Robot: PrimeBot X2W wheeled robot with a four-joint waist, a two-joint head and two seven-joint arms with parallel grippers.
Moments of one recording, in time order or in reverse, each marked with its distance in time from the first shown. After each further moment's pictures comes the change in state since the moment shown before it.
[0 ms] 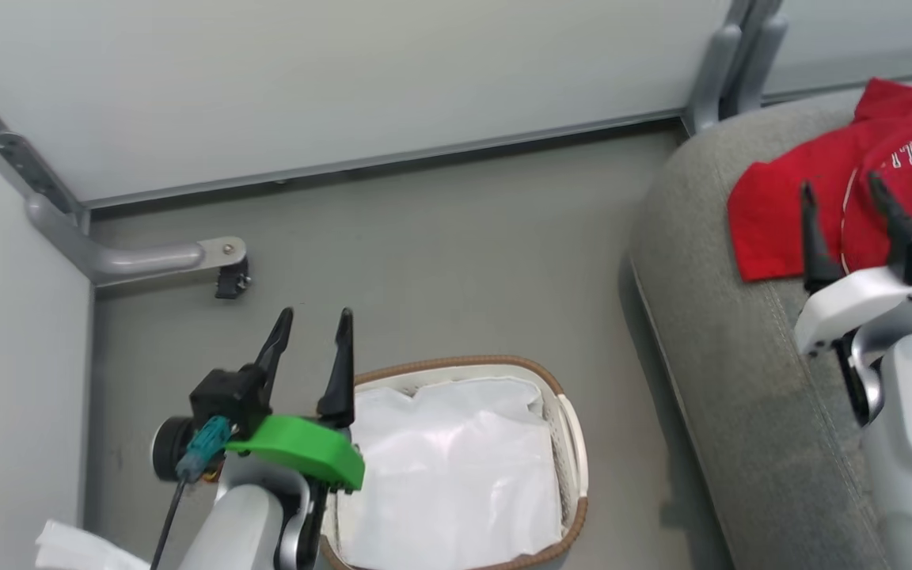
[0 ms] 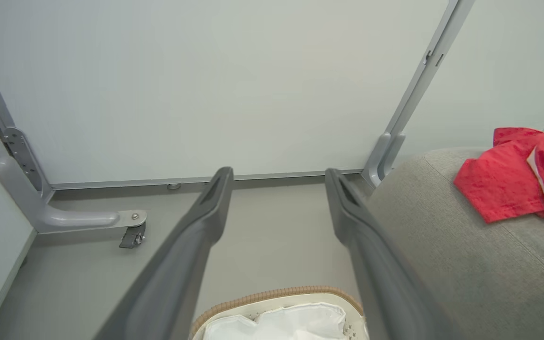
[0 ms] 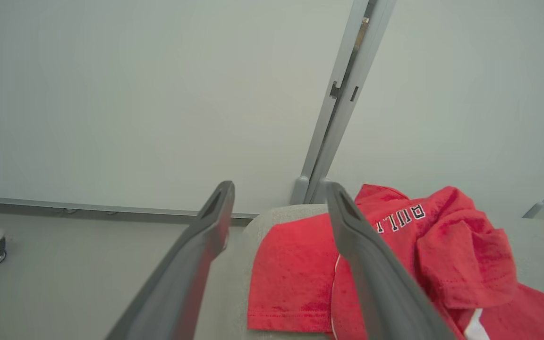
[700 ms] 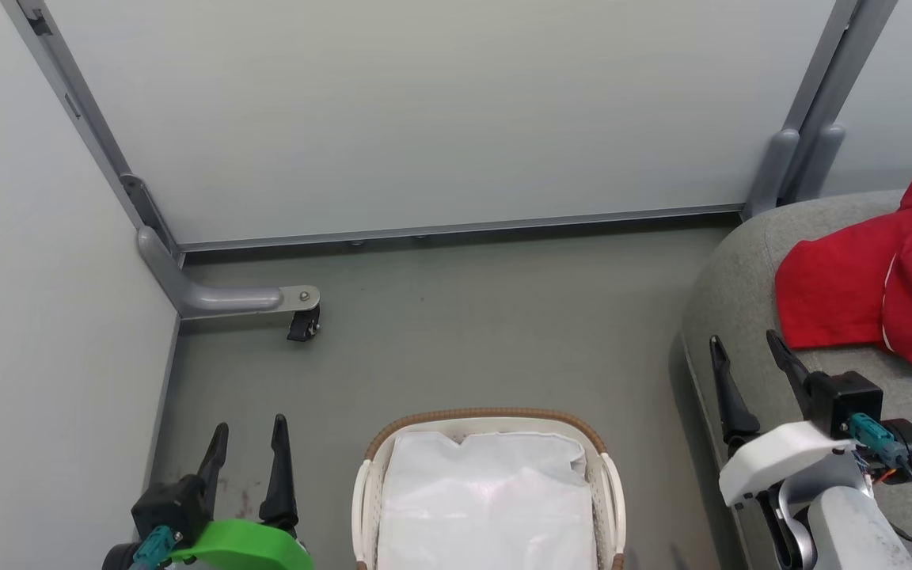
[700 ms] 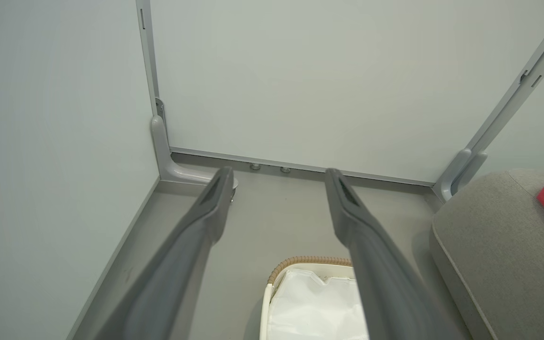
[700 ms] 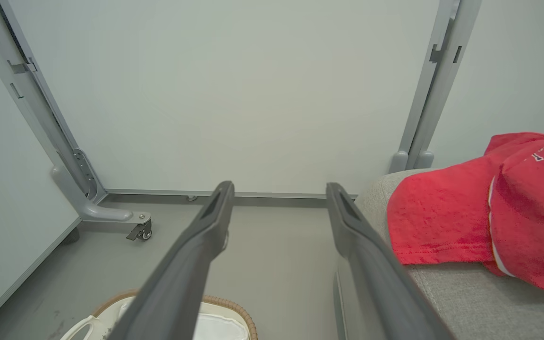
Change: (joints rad) left arm 0.247 -0.004 0.195 -0.044 0.054 -0.024 0.000; right arm 0.337 0.132 0.097 -0.162 0.140 0.000 0.000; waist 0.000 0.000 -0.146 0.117
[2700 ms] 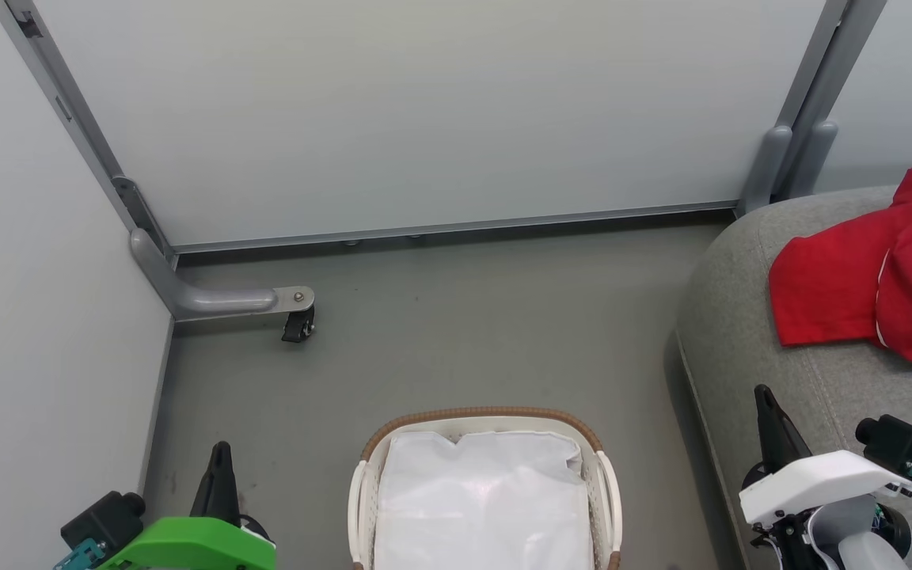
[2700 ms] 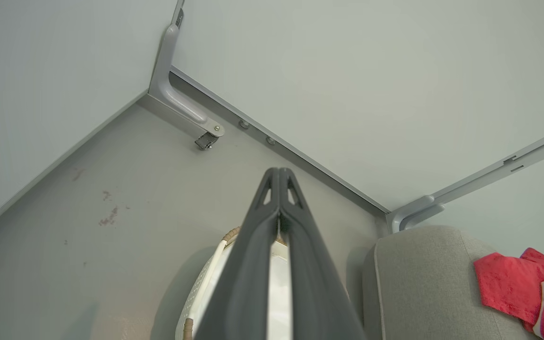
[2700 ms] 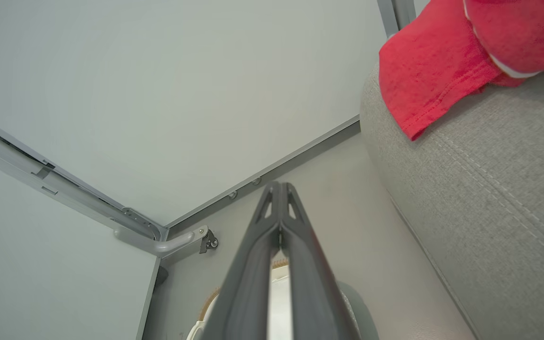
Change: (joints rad) left arm 0.007 -0.003 0.071 0.017 -0.429 -0.016 0.130; right arm 0.100 0.010 -0.007 -0.030 0.544 0.000 0.129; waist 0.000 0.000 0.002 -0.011
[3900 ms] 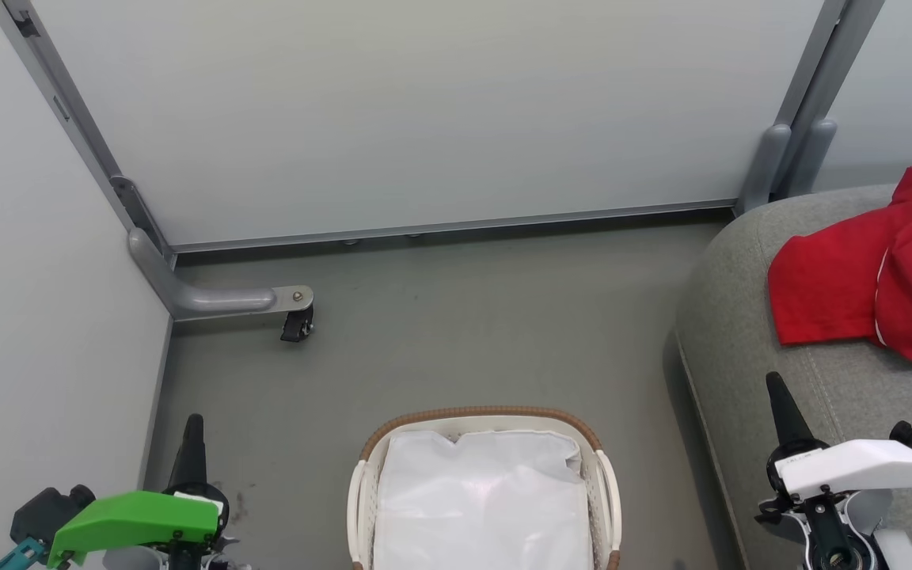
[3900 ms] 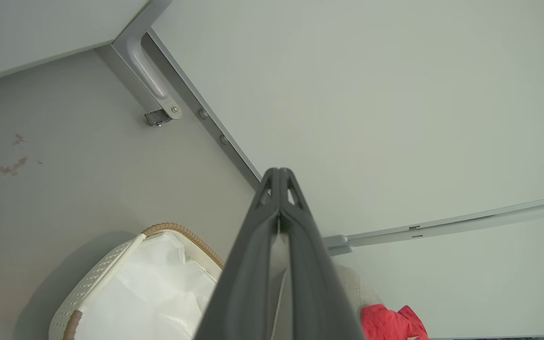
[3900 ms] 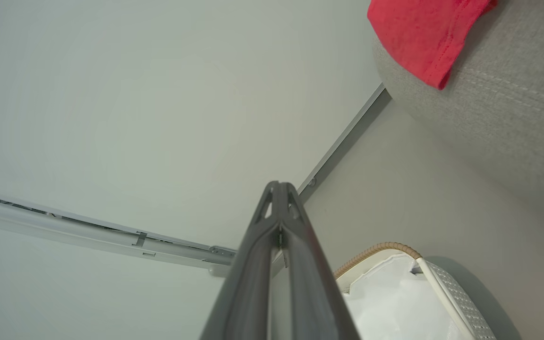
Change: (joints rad) left arm -0.035 0.000 0.084 -0.058 -0.397 -0.021 0.116; right arm 0.000 -0.003 -0.028 -0.066 0.458 0.000 0.117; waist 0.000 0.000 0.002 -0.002
